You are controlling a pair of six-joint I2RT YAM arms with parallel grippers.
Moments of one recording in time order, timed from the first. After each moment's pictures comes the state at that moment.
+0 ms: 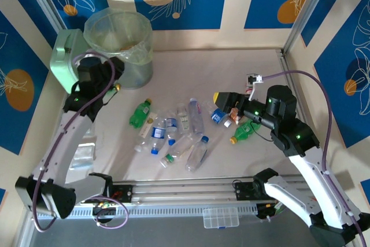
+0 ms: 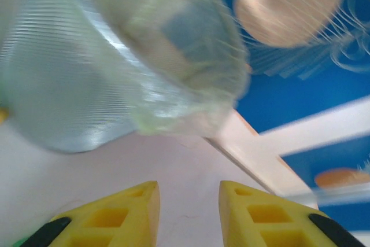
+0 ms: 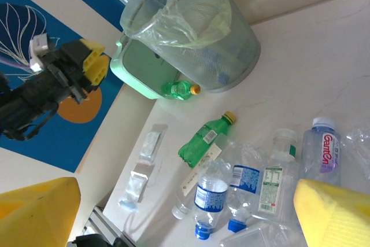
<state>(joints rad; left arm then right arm) -0.18 1.14 1.18 -0.40 -0.08 -0.96 0.45 0.77 1.04 -0.57 -0.34 0.65</state>
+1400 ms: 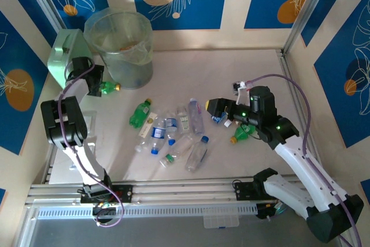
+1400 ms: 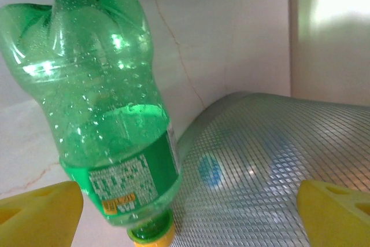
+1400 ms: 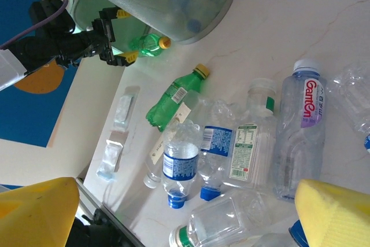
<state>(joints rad) 0.21 1.90 1.35 -0.29 0.13 -1.24 0.42 0.88 0.87 -0.48 -0.42 0.63</state>
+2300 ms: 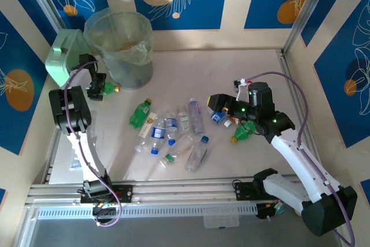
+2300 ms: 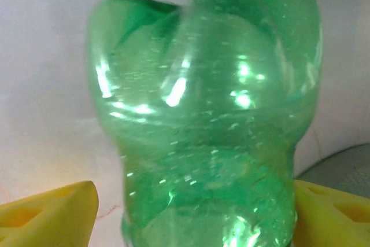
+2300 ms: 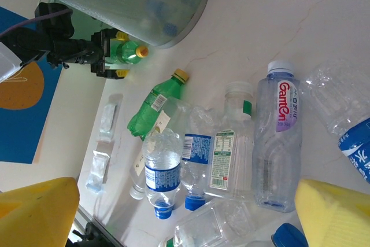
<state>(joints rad) 0.19 2.15 1.66 -0.69 0.02 -1.28 0.36 0.95 0.87 -0.47 -0.43 0.64</state>
